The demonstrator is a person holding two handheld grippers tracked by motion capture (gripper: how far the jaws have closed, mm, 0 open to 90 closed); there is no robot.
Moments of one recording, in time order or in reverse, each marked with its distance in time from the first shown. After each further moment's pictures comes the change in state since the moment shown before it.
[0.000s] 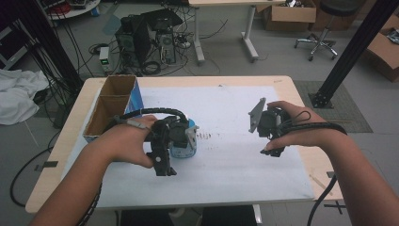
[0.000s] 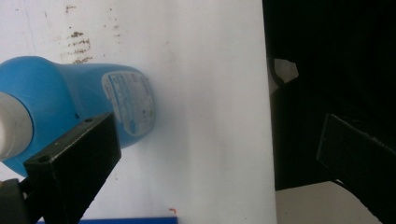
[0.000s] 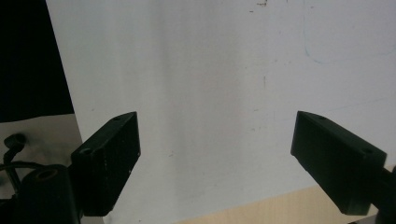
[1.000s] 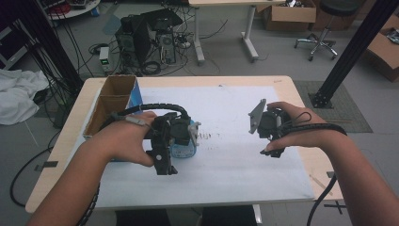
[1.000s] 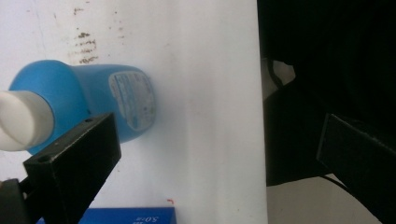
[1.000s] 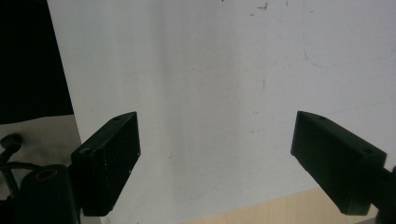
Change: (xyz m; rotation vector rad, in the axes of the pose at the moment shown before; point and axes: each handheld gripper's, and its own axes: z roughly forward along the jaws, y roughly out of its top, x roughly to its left) left arm -0.003 0.010 -0.021 0.008 0.007 -0.012; right arm 0.002 -0.001 0.001 -0.013 -0.006 -0.014
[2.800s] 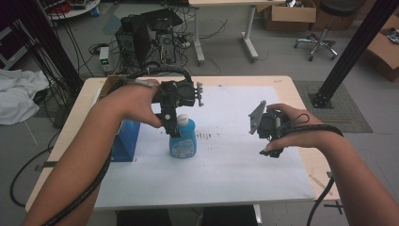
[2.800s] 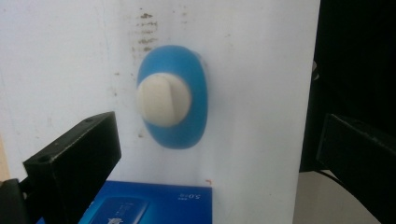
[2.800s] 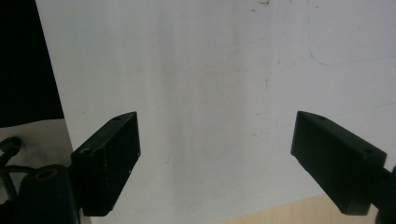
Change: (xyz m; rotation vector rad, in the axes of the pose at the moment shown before) left arm 0.081 0.006 -0.017 0.065 -0.008 -0.110; right arm -0.005 -0.006 0.015 -0.010 0.008 0.003
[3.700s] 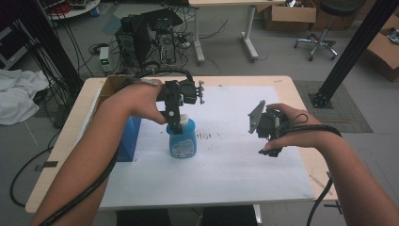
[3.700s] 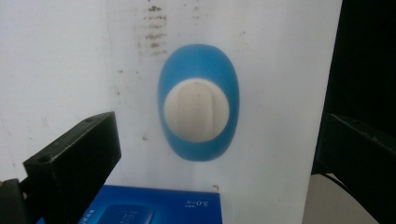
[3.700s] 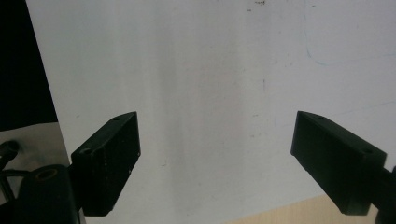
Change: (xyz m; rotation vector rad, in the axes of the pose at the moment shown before) left arm 0.023 0.000 0.024 0.020 -0.029 -0.033; right arm -0.002 0.000 0.004 -0.004 -0.005 0.011
